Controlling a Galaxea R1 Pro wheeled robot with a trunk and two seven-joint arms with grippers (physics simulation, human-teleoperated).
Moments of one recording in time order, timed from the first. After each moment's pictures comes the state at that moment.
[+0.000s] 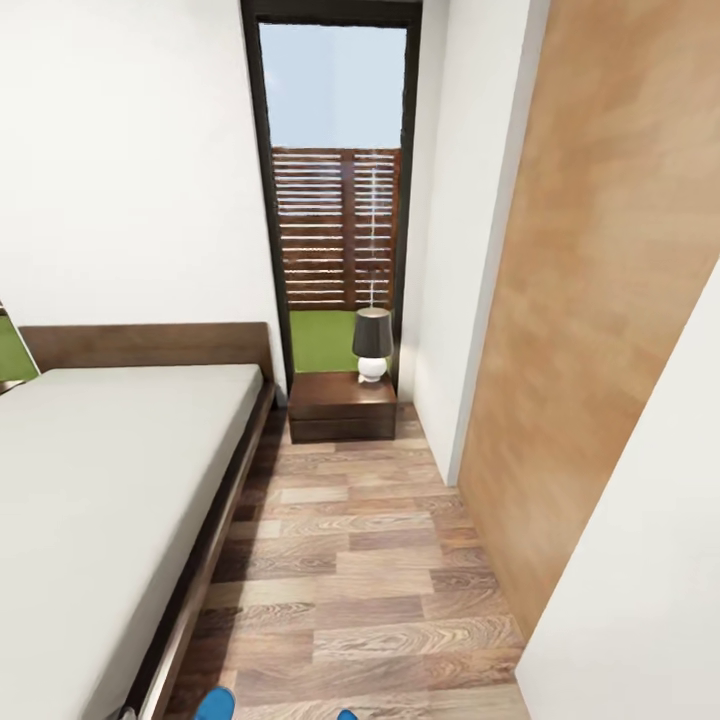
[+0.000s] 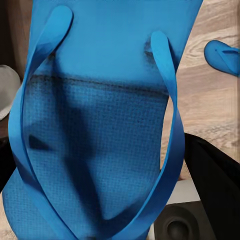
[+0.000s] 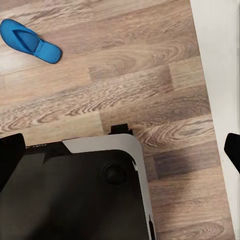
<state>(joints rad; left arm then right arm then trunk) -0.35 0.05 -0.20 -0.04 0.04 -0.17 0.09 -0.18 -0.08 -0.17 -0.12 -0.02 -0.12 0.10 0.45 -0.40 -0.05</state>
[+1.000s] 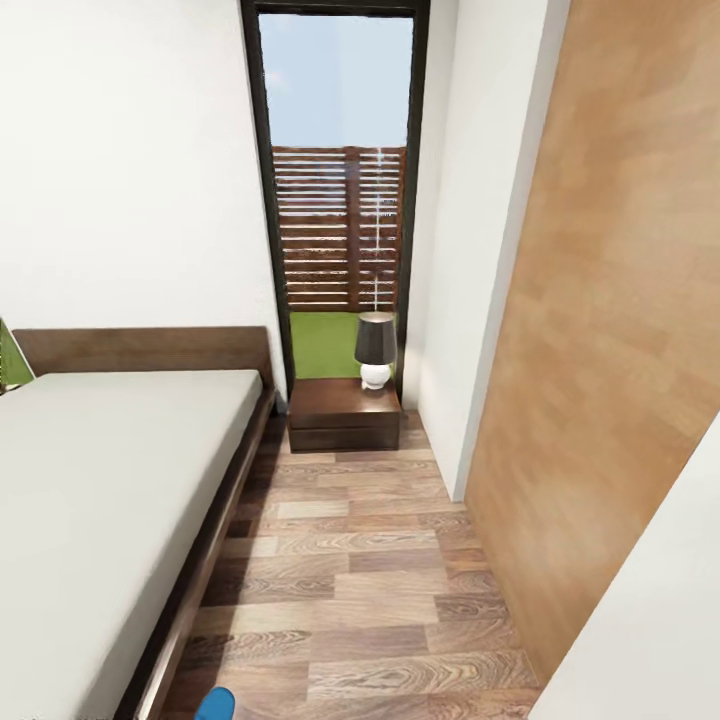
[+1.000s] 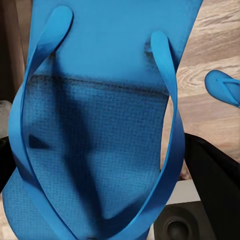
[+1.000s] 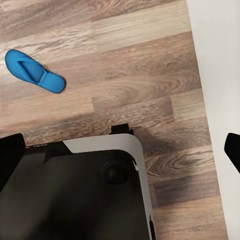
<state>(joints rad) -0.35 0.05 -0.20 -0.04 0.04 -0.17 0.09 -0.18 -0.08 -0.17 -0.12 -0.02 -0.12 0.10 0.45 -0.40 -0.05</state>
